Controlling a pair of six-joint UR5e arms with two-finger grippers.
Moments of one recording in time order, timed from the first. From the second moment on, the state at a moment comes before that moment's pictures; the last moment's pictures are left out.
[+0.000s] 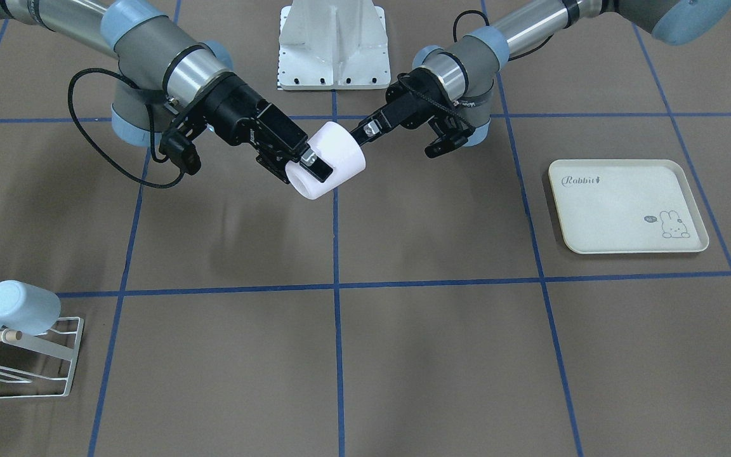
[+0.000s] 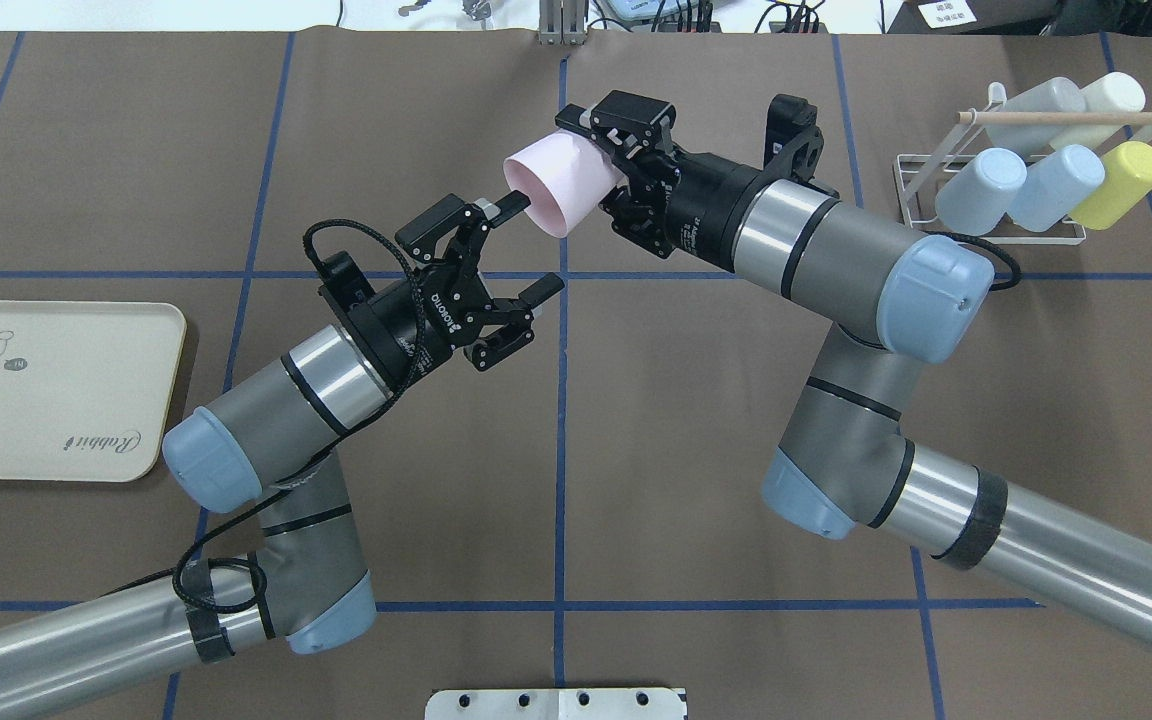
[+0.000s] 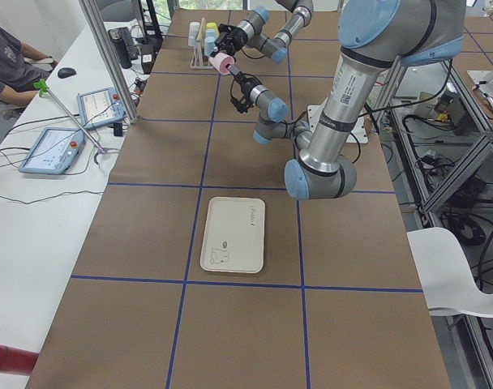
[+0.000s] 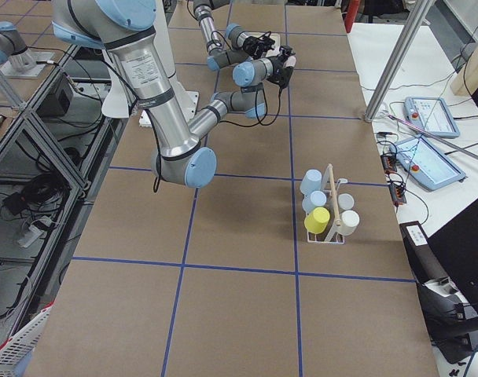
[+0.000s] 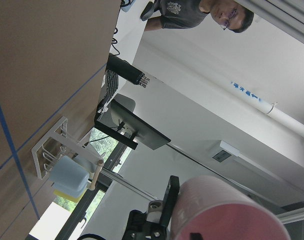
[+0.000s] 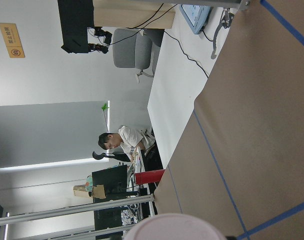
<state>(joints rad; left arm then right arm) -0.40 -2.16 -1.41 -3.37 -1.20 -2.35 0.61 -1.02 1.60 -0.25 1.47 2.08</state>
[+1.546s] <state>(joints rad) -0.49 -2.09 -1.93 -2.32 -1.32 -1.84 0.91 -1.03 1.57 -0.74 1.44 1.51</state>
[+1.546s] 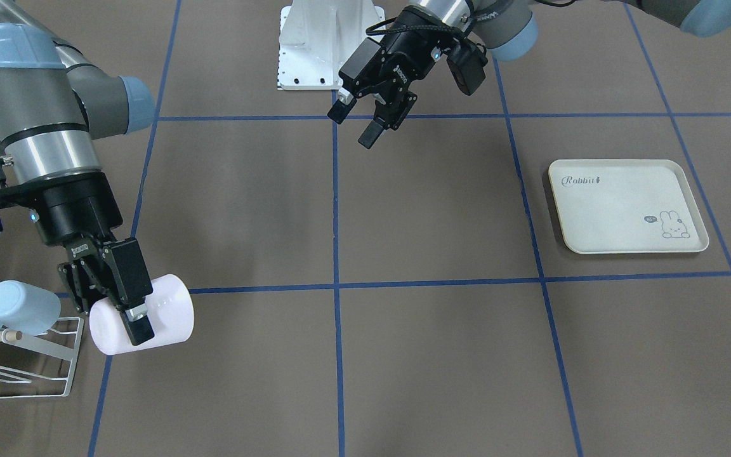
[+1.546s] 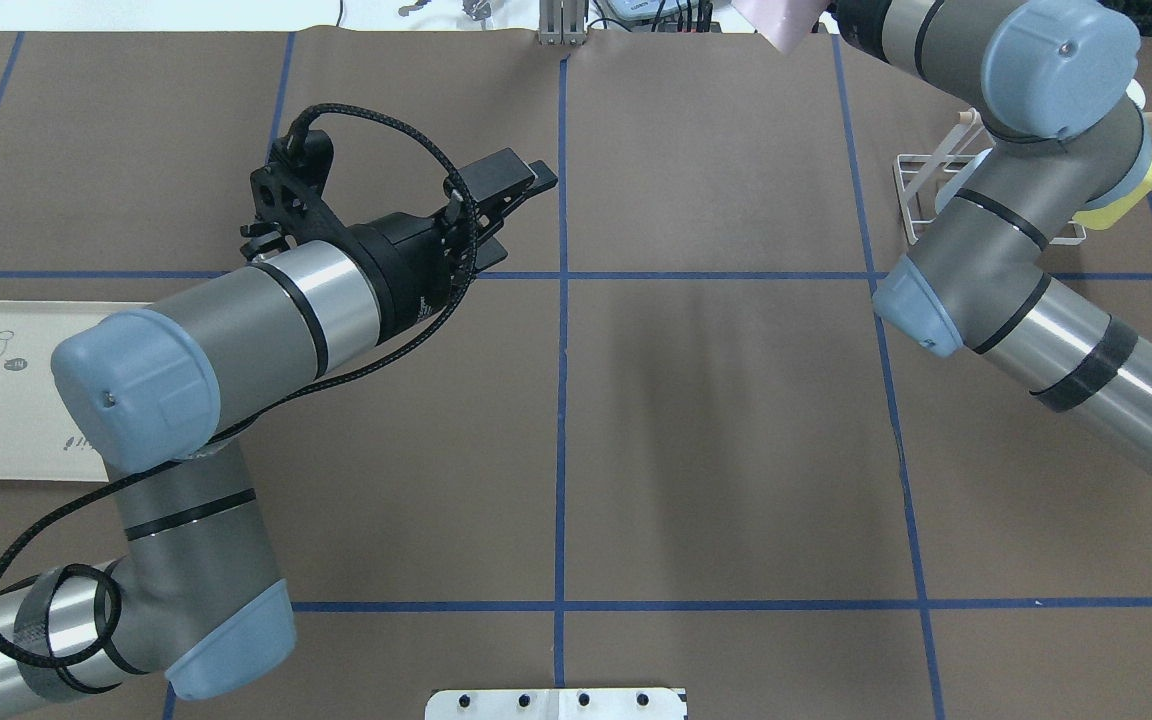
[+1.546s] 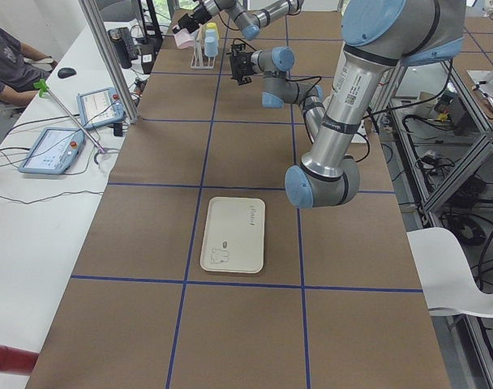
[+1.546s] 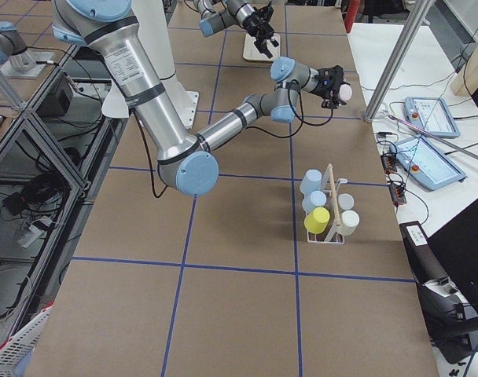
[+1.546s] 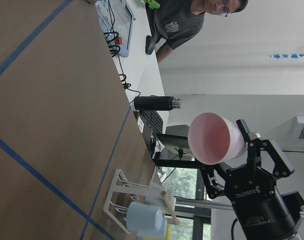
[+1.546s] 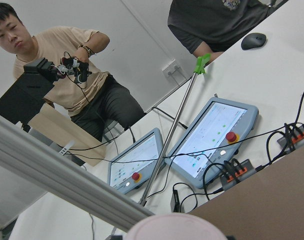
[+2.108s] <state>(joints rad) -0.71 -2.06 -1.99 -2.01 -1.56 -1.65 1.01 -1.03 1.50 -0.90 1.37 1.15</state>
